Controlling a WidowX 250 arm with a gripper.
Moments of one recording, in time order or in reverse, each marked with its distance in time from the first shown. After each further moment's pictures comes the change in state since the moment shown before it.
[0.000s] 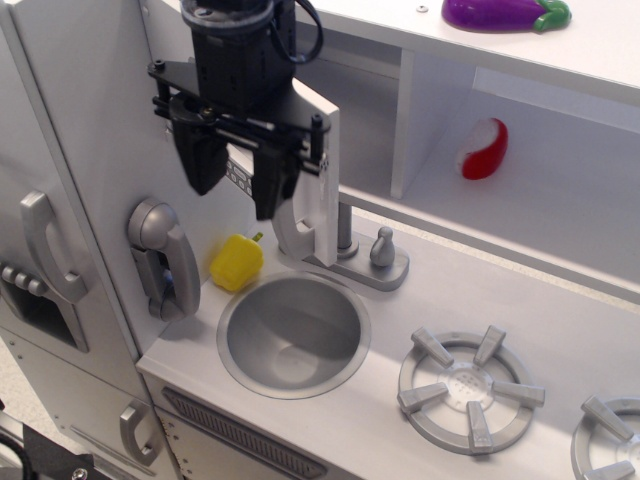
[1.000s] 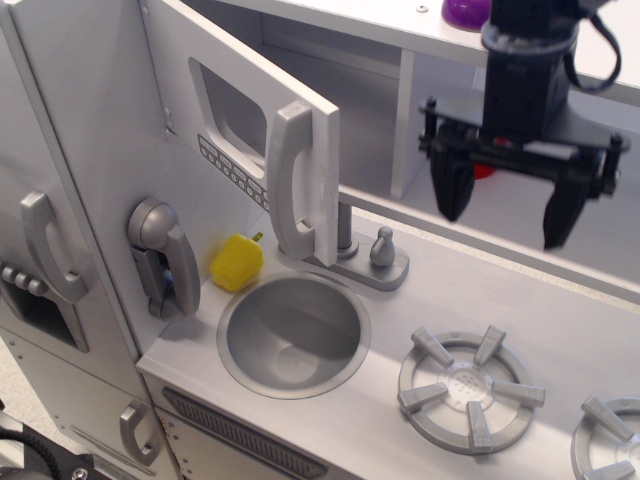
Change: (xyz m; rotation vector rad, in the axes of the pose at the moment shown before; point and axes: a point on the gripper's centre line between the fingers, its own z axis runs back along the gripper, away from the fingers) arm 0.081 -0.105 -0.006 -0.184 -0.031 0.034
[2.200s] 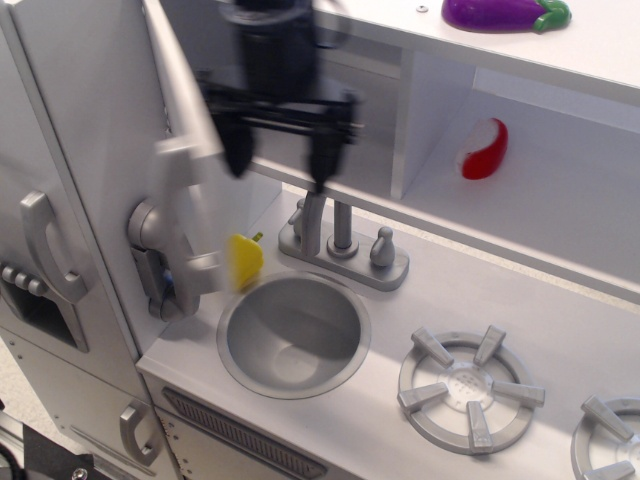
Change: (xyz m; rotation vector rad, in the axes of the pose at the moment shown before) arm -0.027 0.141 0.007 0.067 -0.023 0.143
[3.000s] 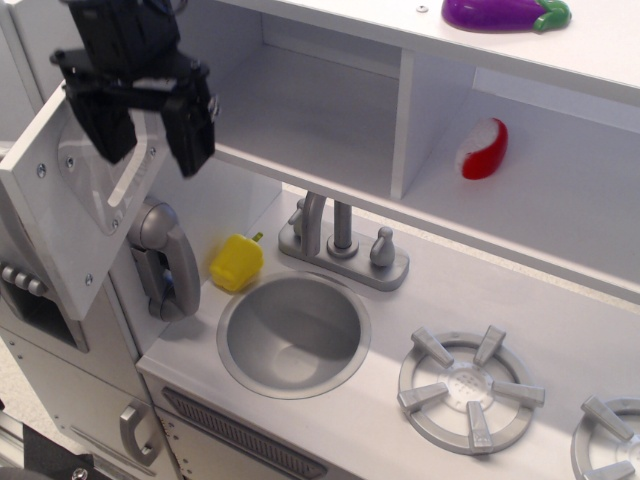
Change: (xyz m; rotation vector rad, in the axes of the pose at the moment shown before) arm -0.020 0.047 0.025 -0.045 -0.015 -0.039
